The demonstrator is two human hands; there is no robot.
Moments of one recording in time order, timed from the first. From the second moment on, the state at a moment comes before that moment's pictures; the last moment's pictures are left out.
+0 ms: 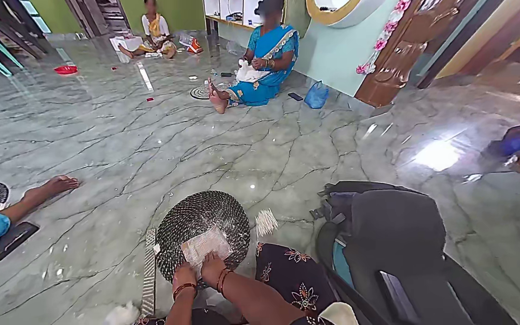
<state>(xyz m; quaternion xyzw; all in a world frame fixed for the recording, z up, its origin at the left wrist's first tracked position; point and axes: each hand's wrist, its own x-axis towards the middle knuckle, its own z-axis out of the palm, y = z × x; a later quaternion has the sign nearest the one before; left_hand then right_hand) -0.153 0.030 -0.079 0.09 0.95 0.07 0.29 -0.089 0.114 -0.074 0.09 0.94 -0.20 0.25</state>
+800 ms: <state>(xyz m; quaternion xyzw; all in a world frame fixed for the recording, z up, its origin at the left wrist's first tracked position) -0.156 0.024 -0.066 0.09 0.94 0.11 0.31 -0.101 0.112 -0.062 0.10 0.95 -0.19 0.22</state>
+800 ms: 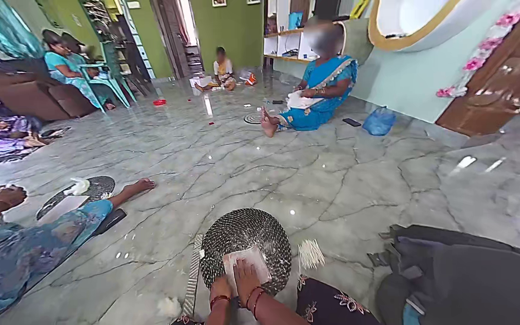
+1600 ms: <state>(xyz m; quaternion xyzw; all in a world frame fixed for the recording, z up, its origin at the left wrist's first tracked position) -0.159 0.024 -0.053 0.05 0.91 0.17 0.37 -0.111 0.125 -0.072 0.05 0.95 -0.07 0.30</state>
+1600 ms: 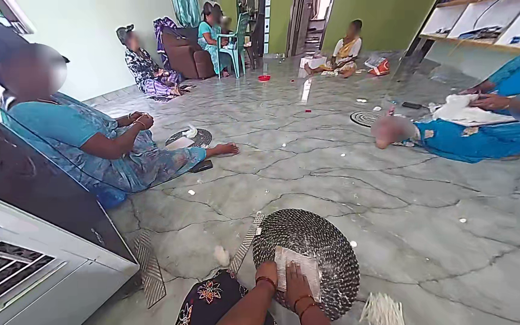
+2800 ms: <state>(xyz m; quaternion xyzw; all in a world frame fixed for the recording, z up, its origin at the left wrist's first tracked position) -0.164 0.028 -0.066 0.06 0.93 0.13 0.33 -0.114 0.126 -0.074 0.04 0.95 -0.11 0.29</state>
